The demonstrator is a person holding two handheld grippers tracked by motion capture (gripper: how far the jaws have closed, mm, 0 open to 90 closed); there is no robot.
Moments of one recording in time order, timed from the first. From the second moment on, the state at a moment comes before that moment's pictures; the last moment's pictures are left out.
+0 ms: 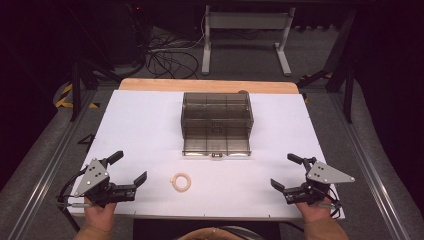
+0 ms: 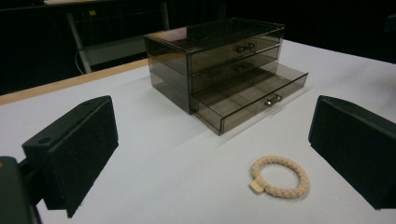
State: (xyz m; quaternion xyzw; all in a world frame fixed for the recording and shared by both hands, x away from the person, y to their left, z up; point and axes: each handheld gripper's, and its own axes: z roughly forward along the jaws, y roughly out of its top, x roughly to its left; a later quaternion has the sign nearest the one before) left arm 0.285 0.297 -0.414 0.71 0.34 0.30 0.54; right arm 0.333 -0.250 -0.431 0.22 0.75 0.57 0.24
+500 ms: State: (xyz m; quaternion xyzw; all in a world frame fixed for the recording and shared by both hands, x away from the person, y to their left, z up) left arm 0.298 0.282 -0.402 0.73 0.33 0.27 0.54; right arm 0.334 -0.250 -0.434 0.23 0.76 0.57 0.23
